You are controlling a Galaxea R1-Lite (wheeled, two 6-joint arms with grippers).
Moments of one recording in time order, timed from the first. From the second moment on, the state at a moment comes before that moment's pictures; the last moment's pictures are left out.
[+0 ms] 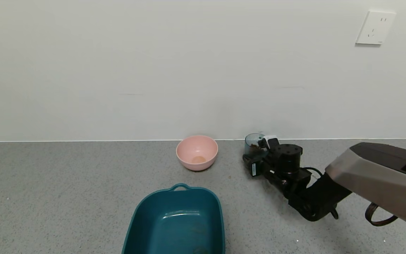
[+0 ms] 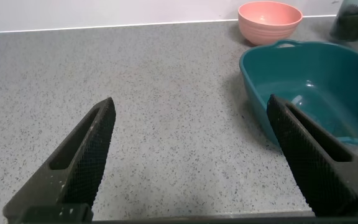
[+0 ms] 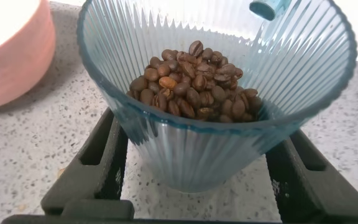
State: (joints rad) left arm 0.00 0.00 0.00 0.00 0.00 0.00; right arm 0.45 2.37 -1.10 -1.08 -0.19 0.01
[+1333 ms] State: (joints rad) left arm 0.00 0.00 0.00 0.00 0.00 0.00; right arm 0.53 2.16 -1.32 -0.54 -0.21 -0.44
